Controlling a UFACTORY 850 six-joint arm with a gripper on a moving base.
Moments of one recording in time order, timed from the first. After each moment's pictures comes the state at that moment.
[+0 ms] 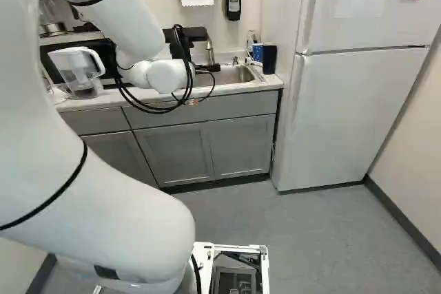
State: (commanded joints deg) arm 0.9 9.3 -35.0 0.0 34.0 0.0
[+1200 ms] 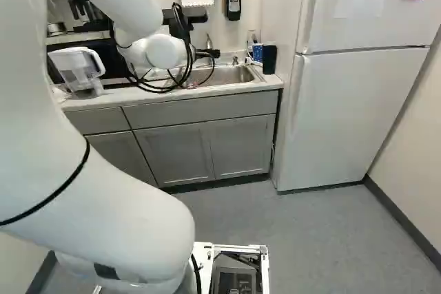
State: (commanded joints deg) arm 0.9 8.3 -43.4 0.0 25.9 0.0
